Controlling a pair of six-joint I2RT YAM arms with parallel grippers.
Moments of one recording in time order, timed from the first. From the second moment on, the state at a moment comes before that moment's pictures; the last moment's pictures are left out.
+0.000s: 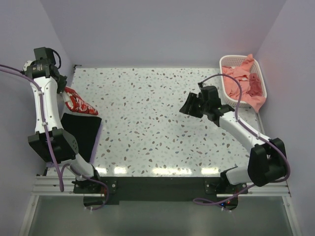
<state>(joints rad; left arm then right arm) 0.31 1.67 1.87 -1.17 -0.32 -0.91 0.36 1.39 0.97 -0.29 -0.17 0.59</state>
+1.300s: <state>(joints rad) 0.39 0.97 1.13 -1.05 -0.39 -0.83 0.37 1.09 0.77 -0.36 -0.25 0.57</state>
